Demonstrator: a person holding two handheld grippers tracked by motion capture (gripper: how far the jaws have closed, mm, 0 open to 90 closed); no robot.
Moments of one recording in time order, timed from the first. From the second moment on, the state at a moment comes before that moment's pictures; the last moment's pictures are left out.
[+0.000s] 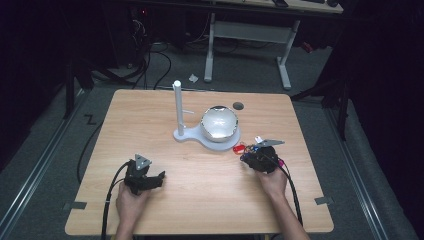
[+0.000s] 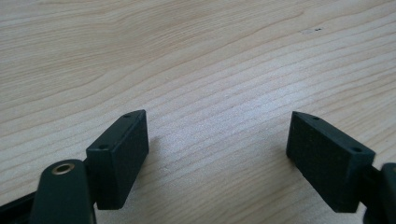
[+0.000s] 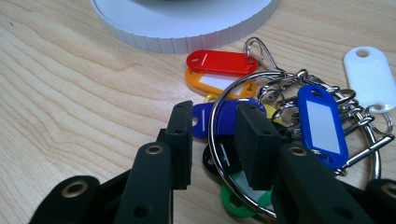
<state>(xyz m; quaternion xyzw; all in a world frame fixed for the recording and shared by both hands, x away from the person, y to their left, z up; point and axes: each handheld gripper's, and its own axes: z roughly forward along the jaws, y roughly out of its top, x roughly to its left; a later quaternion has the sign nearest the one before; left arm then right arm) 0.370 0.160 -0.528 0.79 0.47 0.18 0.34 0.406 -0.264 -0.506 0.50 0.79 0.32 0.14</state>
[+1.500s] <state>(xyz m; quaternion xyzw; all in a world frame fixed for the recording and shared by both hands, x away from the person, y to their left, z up) 0.370 0.161 -0.528 0.79 0.47 0.18 0.34 0.406 -0.274 -0.461 0.44 0.80 0.34 0.24</state>
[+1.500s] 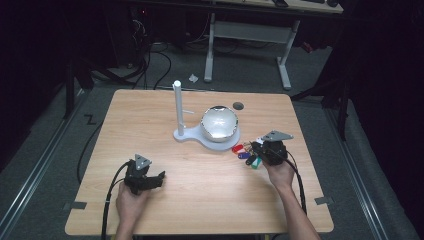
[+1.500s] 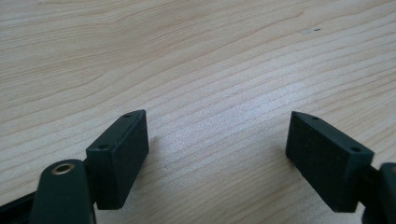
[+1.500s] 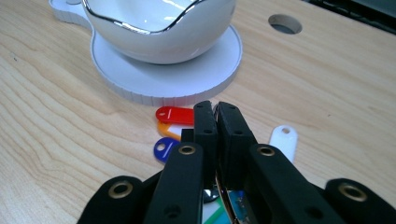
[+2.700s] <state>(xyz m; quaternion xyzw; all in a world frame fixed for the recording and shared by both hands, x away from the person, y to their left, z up) 0.370 0.161 -0.528 0.79 0.47 0.18 0.34 0.392 -0.285 -0.358 0.39 0.78 0.43 0.24</state>
